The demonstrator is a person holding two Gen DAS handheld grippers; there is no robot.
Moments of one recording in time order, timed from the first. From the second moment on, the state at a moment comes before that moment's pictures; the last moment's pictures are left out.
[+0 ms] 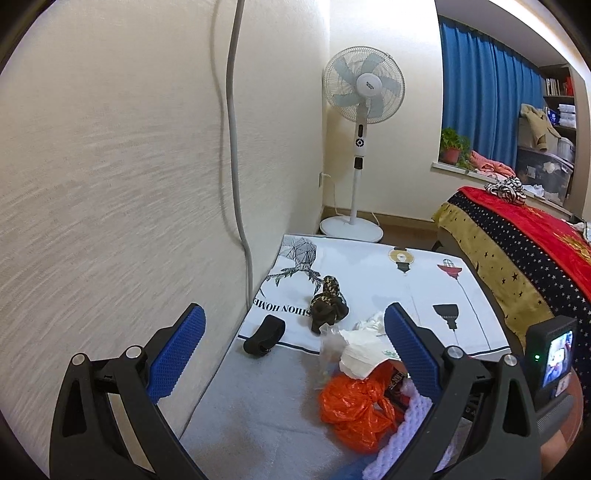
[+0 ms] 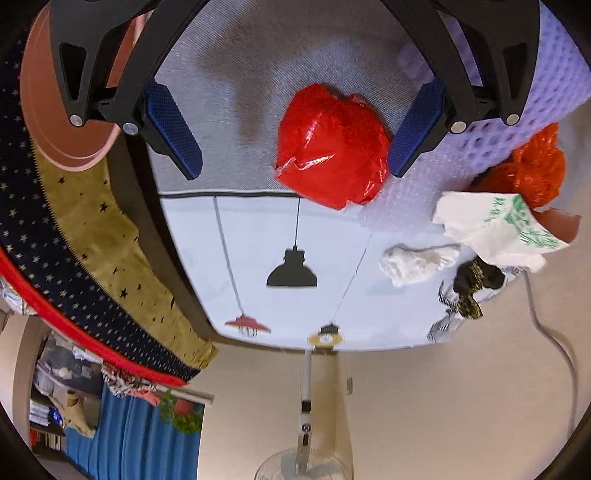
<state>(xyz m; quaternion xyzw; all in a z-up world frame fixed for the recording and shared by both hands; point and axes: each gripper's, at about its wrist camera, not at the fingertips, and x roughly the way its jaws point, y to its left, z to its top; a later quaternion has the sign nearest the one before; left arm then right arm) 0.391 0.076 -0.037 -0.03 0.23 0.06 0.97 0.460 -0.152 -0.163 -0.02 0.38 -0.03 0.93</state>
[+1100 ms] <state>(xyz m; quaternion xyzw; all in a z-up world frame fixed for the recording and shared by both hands) 0.396 0.075 -0.045 -0.02 0.24 0.05 0.97 0.467 -0.158 -0.163 0.03 0.39 0.03 0.92</state>
